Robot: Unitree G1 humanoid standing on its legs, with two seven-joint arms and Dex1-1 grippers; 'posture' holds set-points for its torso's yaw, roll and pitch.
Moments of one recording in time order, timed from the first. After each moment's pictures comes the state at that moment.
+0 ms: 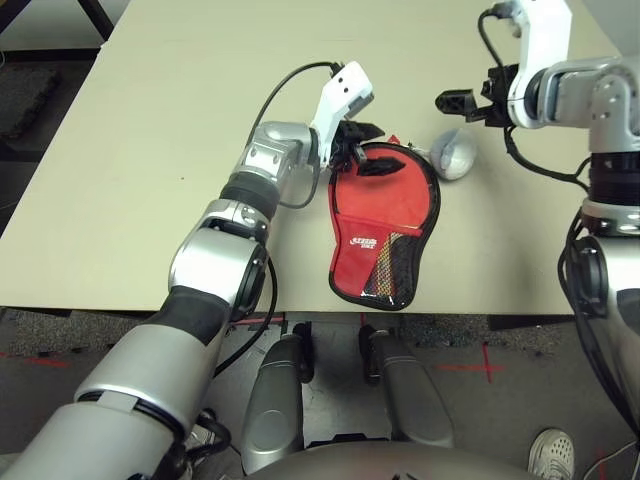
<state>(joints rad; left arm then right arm) -1.21 0.12 -0.12 1.04 0.00 0.18 -1.13 -1.14 -0.53 -0.01 0.28 0.28 1.33 0.35</state>
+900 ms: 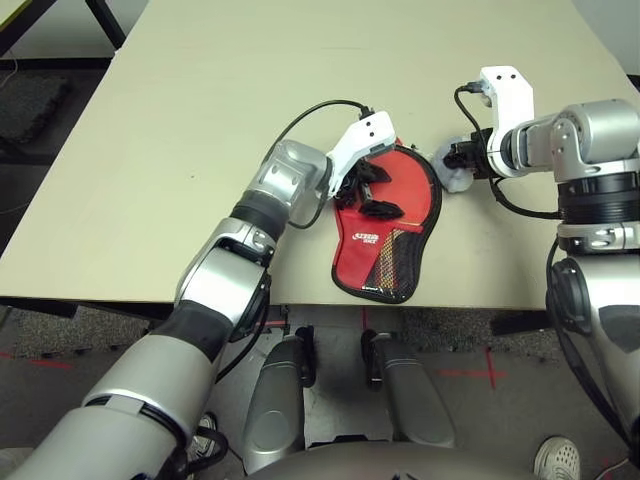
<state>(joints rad) -1.15 0.10 -0.25 0.95 0.04 0.29 -1.16 -1.04 -0.54 0.03 0.36 0.24 1.37 0.36</state>
